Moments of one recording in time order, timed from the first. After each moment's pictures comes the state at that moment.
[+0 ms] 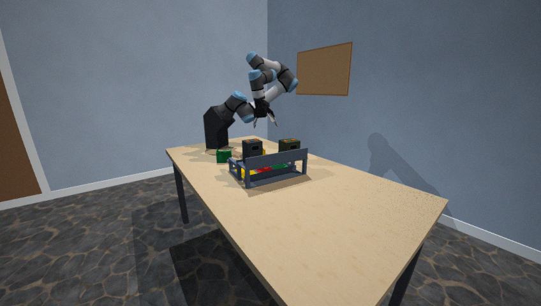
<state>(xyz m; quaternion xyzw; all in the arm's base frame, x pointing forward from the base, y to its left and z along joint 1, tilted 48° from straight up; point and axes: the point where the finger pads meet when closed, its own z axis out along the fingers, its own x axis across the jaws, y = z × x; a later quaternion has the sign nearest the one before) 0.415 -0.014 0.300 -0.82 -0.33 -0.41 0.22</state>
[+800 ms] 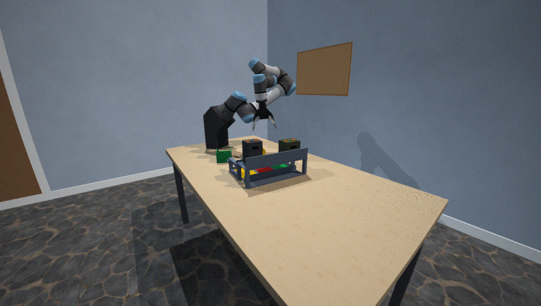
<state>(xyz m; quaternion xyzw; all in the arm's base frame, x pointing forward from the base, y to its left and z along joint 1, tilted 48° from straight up) 0.394 0.023 0.267 -0.79 -0.43 -0.42 0.12</state>
